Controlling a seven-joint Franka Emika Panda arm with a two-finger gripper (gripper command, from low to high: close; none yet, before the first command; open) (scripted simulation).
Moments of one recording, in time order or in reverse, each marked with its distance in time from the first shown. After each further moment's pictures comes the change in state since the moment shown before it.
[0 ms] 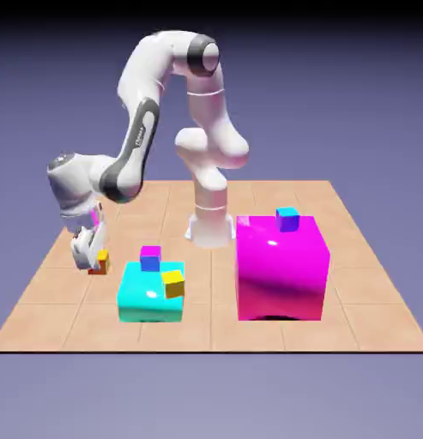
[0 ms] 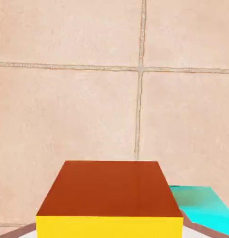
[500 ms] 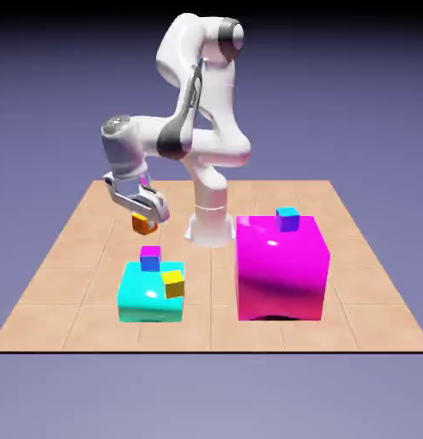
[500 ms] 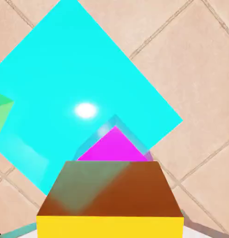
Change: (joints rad) arm 0.190 -0.288 -0.079 -0.277 -0.182 -0.056 -0.352
